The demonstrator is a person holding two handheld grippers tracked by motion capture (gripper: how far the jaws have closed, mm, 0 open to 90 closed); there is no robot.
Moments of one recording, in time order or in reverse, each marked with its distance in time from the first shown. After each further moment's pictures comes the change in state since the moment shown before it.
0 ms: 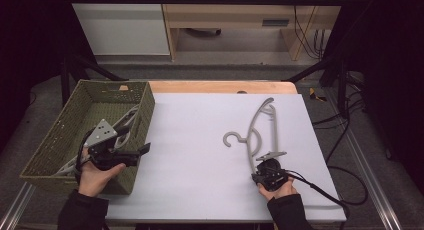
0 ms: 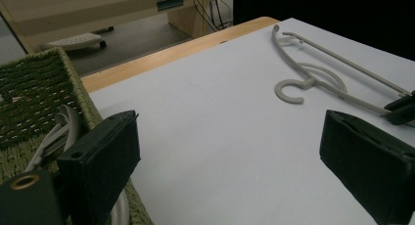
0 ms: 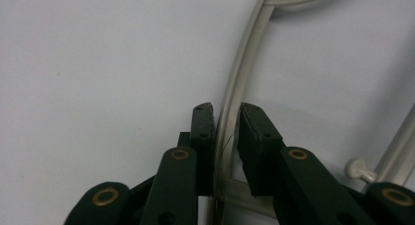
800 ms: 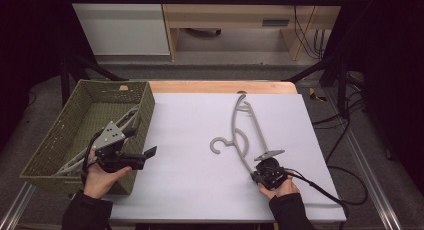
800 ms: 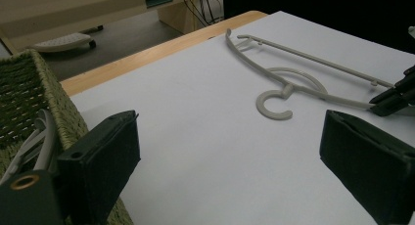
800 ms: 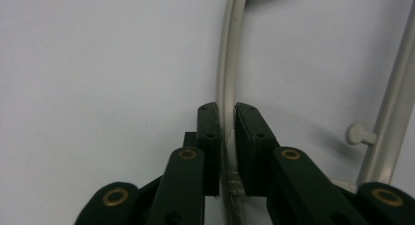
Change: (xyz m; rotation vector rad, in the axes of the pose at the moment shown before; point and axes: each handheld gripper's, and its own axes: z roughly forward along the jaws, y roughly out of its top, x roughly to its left) left arm -0.014 0.001 0.008 0.012 -0.029 0.024; right arm 0.001 0.005 0.003 0.016 0.051 -0.056
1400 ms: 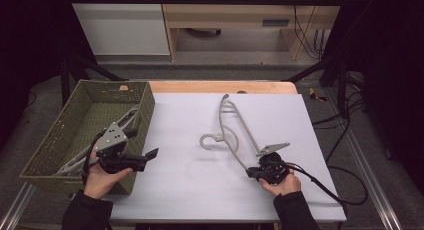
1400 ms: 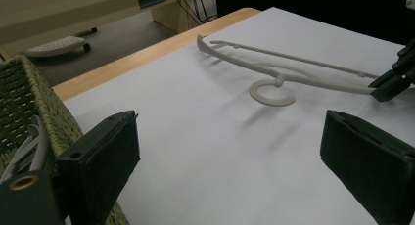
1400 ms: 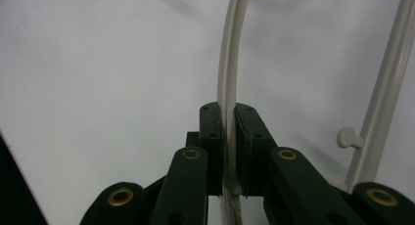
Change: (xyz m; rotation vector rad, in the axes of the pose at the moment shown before) left arm -0.003 0.002 0.000 0.015 -0.023 0.046; right arm -0.011 0.013 -0.016 -0.083 0.208 -0.091
